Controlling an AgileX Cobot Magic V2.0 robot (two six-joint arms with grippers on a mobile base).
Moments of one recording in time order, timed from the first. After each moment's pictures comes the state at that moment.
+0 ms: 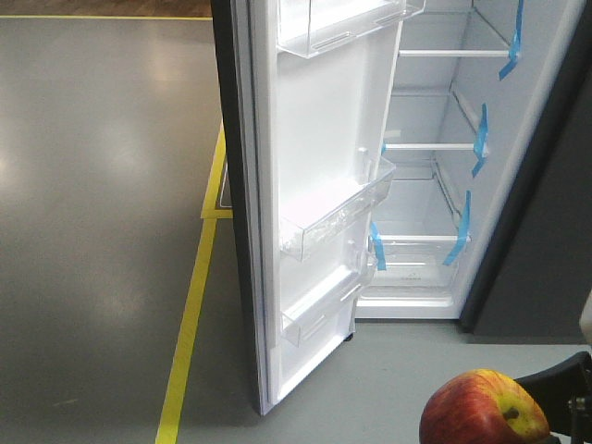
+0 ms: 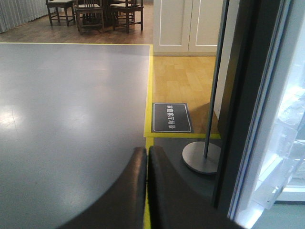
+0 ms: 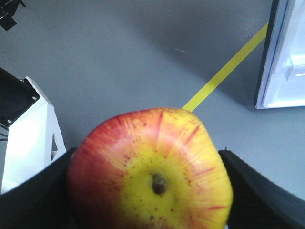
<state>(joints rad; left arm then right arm) 0.03 -0.01 0.03 0.06 0.27 -0.12 0.28 0.72 -0.74 0.65 1.10 -0.52</state>
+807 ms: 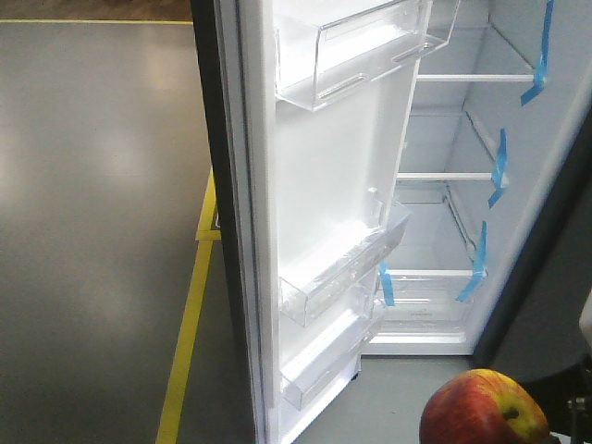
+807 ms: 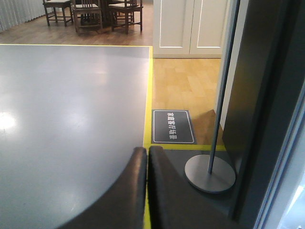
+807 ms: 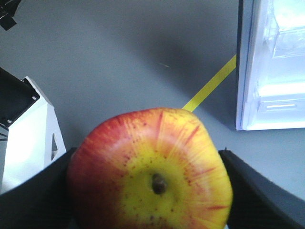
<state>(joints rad) 0.03 -0.01 0.03 0.06 0.27 -0.12 0.28 0.72 -0.74 0.65 1.10 -0.52</state>
